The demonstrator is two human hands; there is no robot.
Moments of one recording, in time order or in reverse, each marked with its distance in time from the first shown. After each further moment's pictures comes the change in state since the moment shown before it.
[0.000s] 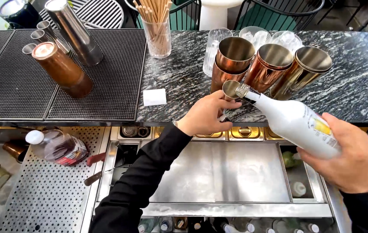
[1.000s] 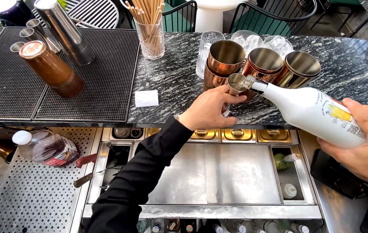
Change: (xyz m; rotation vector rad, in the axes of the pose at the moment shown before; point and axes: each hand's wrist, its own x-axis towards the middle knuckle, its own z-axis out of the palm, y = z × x) left_hand 0.033 0.017 0.003 0.005 0.000 0.048; right_hand 0.029 0.069 -0.016 -0.011 -0.047 -0.147
